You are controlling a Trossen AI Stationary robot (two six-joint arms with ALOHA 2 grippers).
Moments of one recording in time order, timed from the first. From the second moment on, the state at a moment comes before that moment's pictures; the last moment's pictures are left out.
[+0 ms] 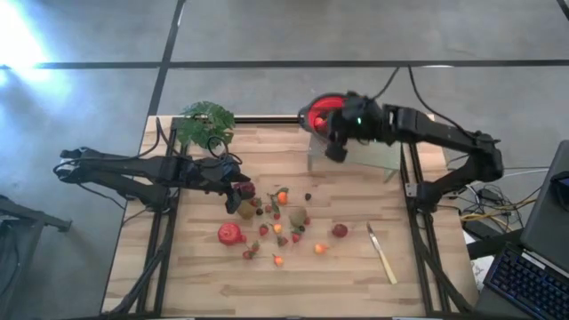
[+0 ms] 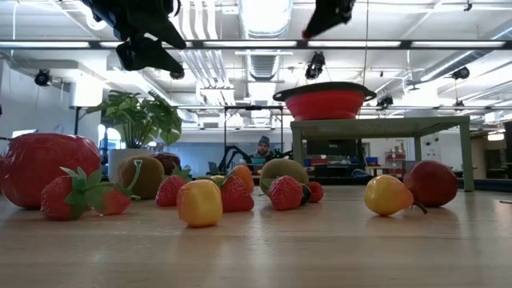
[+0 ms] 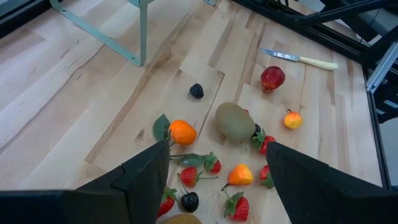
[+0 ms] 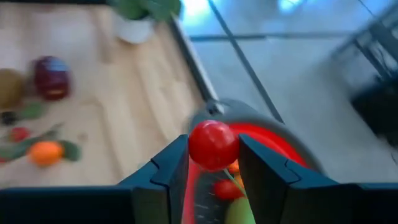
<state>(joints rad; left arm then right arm) -0.06 1.00 0.83 -0.42 -0.16 -0.47 -0.26 1.40 1.53 -0.81 0.31 -0.12</state>
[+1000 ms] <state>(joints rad) -0.06 1.00 0.83 -0.42 -0.16 -0.47 -0.52 1.60 1.53 -0.85 0.24 -0.04</state>
